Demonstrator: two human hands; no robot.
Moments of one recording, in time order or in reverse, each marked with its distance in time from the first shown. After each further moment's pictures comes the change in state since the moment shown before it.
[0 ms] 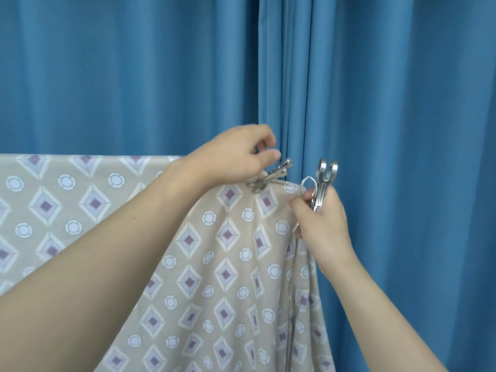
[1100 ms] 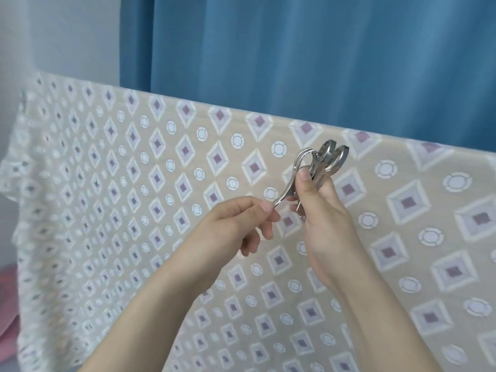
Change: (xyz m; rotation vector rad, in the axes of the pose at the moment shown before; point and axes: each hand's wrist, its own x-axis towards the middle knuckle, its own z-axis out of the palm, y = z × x) left_hand -0.345 -0.240 -0.137 -0.857 0.408 -0.741; right_hand -0.153 -0.106 0.393 0.460 -0.778 0.080
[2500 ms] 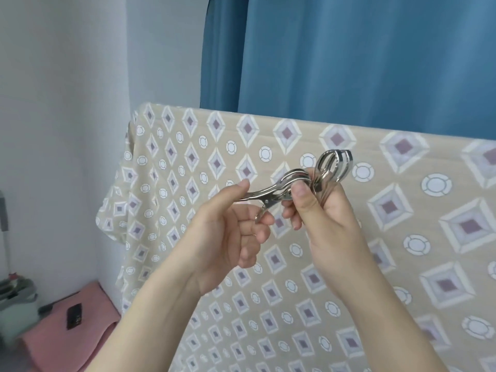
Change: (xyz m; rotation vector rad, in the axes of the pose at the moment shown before) left_hand 0.068 -0.008 -0.334 -0.330 0.019 -0.256; right_hand 0.145 0.058 0.302 0.077 -0.132 -0.231
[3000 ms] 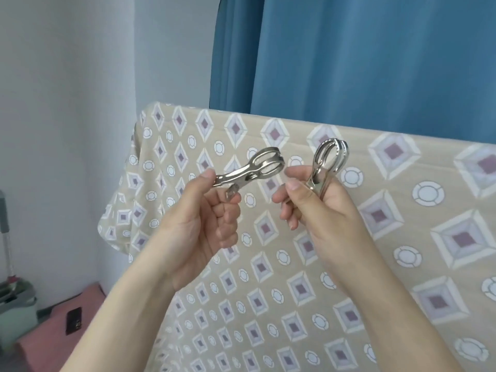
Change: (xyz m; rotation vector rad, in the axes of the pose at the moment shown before) left_hand 0.031 0.024 -0.074 -0.098 0.063 0.271; right_hand 0.058 0.028 0.039 0.069 -0.030 0.106
